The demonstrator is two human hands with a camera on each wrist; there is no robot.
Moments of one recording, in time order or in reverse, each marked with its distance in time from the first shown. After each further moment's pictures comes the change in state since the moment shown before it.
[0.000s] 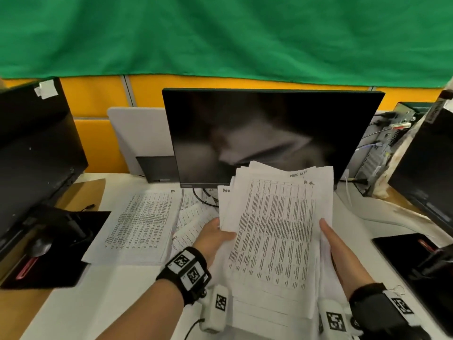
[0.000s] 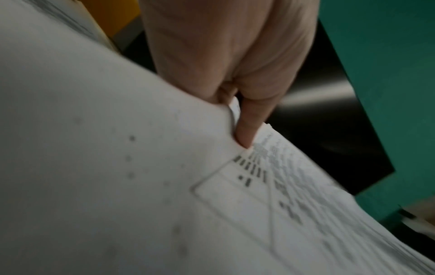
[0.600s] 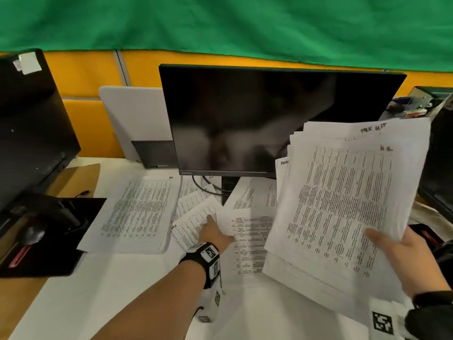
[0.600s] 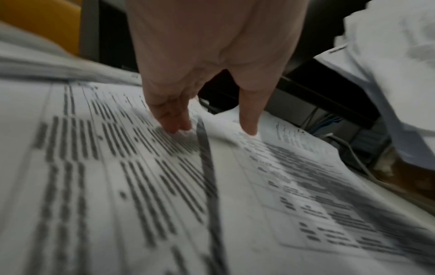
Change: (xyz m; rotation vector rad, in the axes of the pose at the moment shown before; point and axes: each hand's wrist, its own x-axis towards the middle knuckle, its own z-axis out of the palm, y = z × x) left_hand 0.051 -0.051 0.001 0.753 0.292 -0.101; right_hand -0.024 -0.030 -0.045 -0.446 0.463 -0.227
